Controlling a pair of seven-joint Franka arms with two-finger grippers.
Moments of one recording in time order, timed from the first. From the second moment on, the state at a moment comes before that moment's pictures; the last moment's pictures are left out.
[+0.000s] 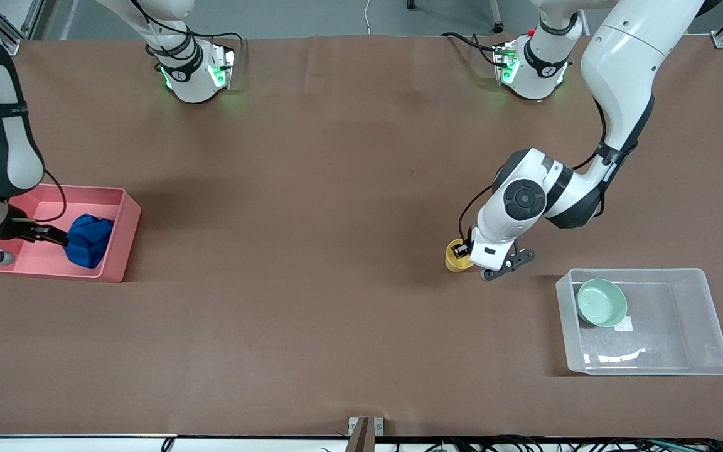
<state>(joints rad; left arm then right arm) 0.06 0.57 -0.52 -1.87 0.31 2.33 -1.06 -0.27 0.31 -0.10 -1.94 -0.01 2.27 -0.25</state>
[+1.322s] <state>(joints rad) 0.43 0.52 -0.51 -1.47 0.32 1.94 -0.12 -0.01 0.05 -0.09 -1.55 -0.01 1.57 -0.05</state>
